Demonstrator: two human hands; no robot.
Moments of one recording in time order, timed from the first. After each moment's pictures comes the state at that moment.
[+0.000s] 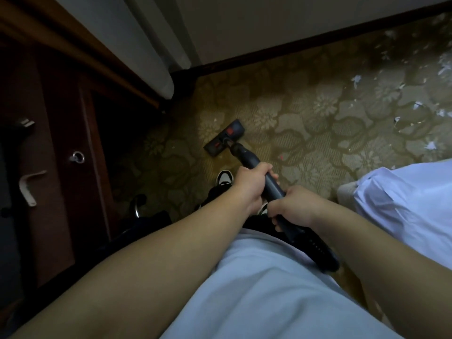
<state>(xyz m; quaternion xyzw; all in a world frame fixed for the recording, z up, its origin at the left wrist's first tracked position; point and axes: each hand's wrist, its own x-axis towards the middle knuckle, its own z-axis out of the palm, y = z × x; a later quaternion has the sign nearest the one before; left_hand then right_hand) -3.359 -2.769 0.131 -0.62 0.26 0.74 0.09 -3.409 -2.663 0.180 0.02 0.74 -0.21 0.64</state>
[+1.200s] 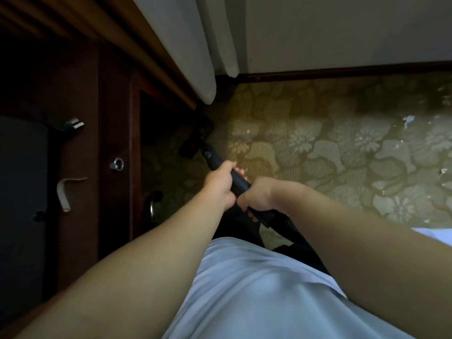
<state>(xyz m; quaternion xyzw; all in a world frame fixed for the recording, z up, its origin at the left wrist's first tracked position) -3.320 -2.955 0.086 -0.72 0.12 0.68 -0.04 -3.407 -2.884 0.132 -0.17 0.69 -0.03 0.71</state>
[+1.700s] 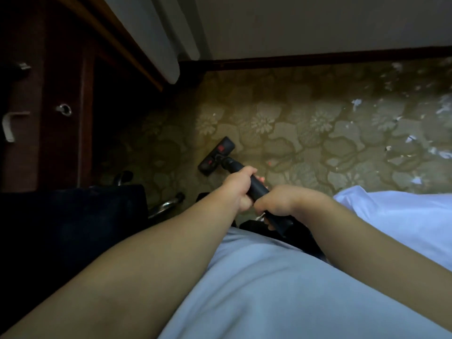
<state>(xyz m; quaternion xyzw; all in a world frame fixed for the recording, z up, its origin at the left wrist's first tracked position) -3.378 -2.681 0.126 -0.67 0.13 0.73 0.06 -3.454 -2.597 0.177 -0.09 0.71 -0.07 0.69</state>
